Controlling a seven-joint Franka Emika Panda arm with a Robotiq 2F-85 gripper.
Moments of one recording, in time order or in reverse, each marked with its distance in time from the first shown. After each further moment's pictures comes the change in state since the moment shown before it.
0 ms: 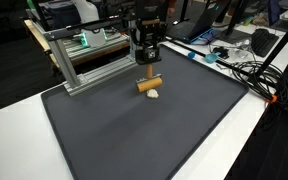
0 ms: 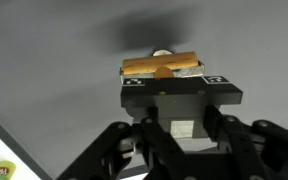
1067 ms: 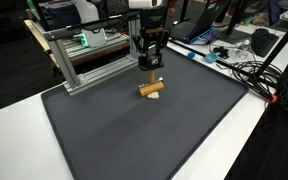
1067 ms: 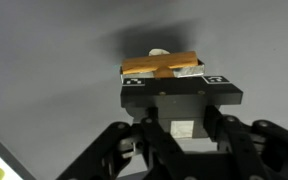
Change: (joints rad) arm 0.018 0.081 -0.009 0.051 0.000 0.011 0.000
